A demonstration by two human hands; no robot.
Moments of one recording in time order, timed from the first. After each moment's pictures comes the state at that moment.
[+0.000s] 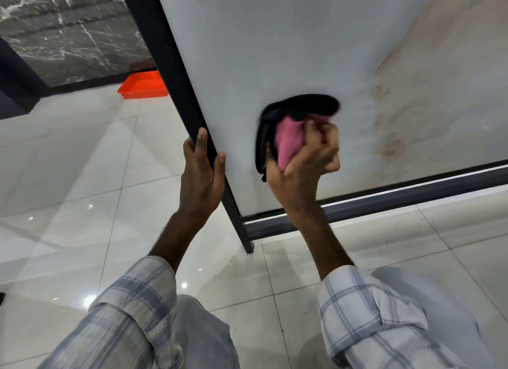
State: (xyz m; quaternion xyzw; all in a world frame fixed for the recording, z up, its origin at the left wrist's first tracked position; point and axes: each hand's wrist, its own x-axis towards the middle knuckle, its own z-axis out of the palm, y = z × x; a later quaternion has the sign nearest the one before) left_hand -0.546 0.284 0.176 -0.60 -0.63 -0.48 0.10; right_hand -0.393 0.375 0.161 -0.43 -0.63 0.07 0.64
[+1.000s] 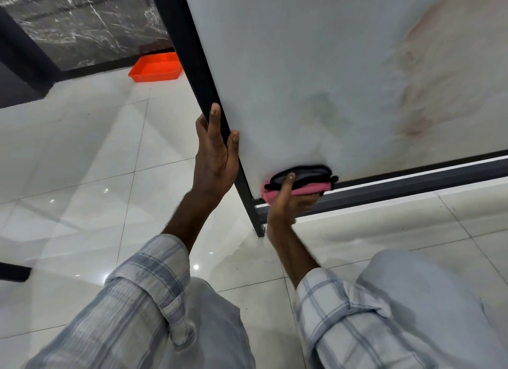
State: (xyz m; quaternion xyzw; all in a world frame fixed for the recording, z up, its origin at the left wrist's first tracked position) left_hand -0.550 0.287 0.168 -0.62 -0.60 -0.50 0.11; right_hand -0.438 0.313 0.083 -0.66 -0.22 0.55 0.46
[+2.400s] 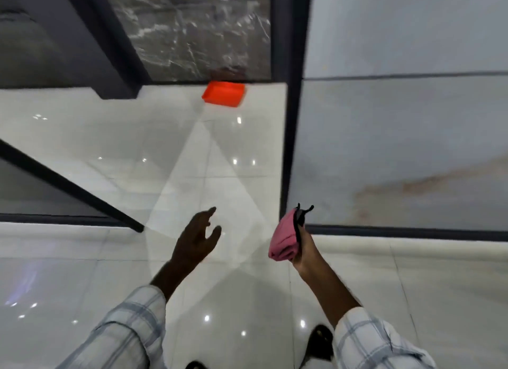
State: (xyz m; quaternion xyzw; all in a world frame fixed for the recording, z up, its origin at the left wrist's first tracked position) left_hand -0.554 -0.022 0.571 -0.38 -0.84 -0.35 -0.18; right_hand -0.337 0.157 0.571 -0.50 -0.32 0.79 0.15
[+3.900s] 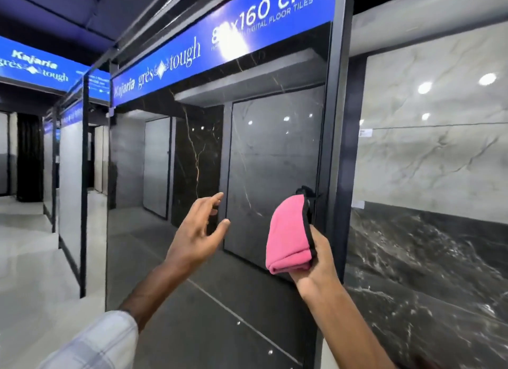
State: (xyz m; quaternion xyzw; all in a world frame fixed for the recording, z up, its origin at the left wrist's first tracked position) left_hand -1.242 -0.494 1.097 -0.33 -0.74 -0.45 0.37; right_hand -1.145 -0.273 1.104 0.01 -0.42 0.89 0.18
